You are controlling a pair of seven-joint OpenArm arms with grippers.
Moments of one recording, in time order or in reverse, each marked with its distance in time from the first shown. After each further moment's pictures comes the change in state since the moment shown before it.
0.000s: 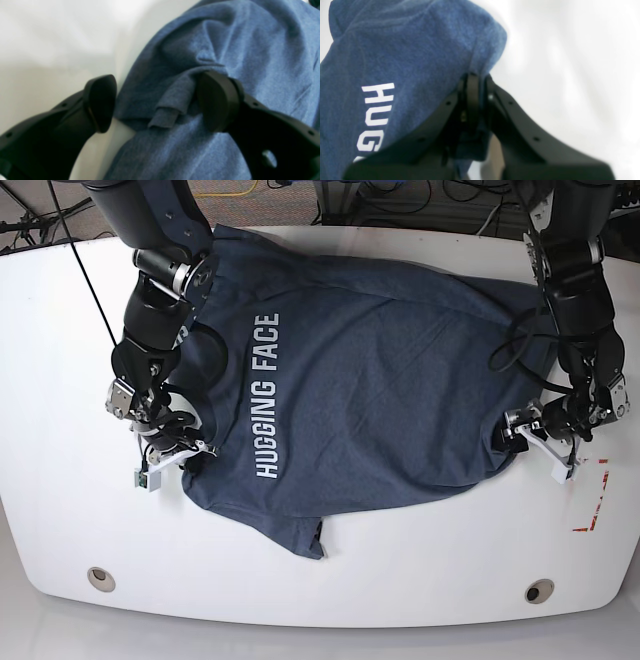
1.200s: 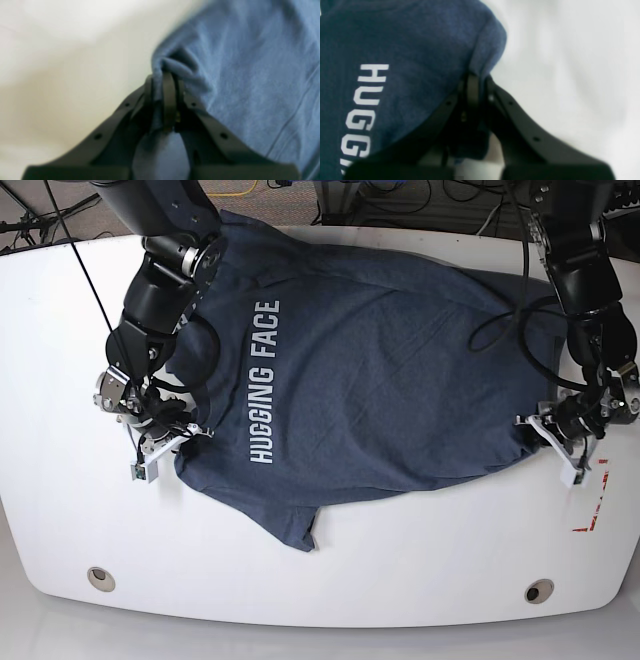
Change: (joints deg) left arm 6.1 -1.9 0.1 22.6 1.3 0.0 8.6; right arm -4.8 -2.1 0.3 16.8 -2.1 3.2 -13.9
